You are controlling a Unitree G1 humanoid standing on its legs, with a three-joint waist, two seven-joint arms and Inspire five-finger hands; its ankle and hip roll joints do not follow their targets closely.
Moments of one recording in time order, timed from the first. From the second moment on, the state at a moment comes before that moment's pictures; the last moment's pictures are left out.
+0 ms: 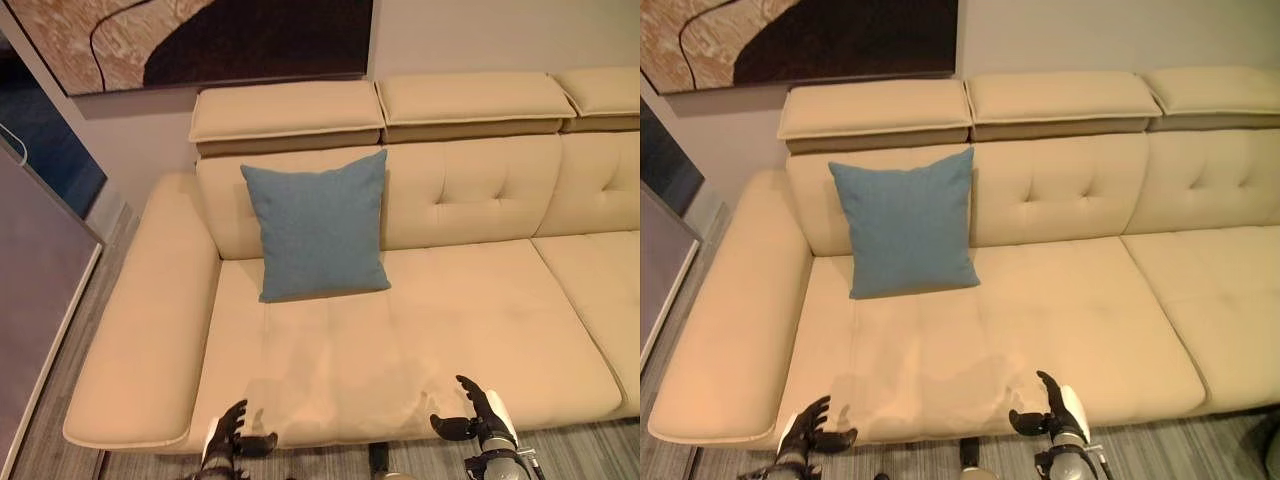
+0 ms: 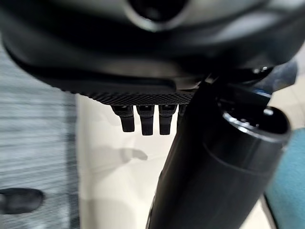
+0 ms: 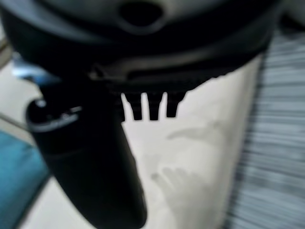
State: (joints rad) left arm 0.12 0.20 -0.17 0.86 -0.12 -0.17 0.21; right arm 0.09 -0.33 0.15 0.78 -0.14 -0.12 -0.29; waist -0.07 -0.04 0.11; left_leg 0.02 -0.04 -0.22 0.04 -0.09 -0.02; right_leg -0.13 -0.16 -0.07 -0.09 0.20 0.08
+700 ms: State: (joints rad) left arm 0.18 0.24 -0.17 0.93 -0.09 -0.16 0.21; right arm 0.03 -0.30 0.20 0.89 -0.17 -0.10 -0.28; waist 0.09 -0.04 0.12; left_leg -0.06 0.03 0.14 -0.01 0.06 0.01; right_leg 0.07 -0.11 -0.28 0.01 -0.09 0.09
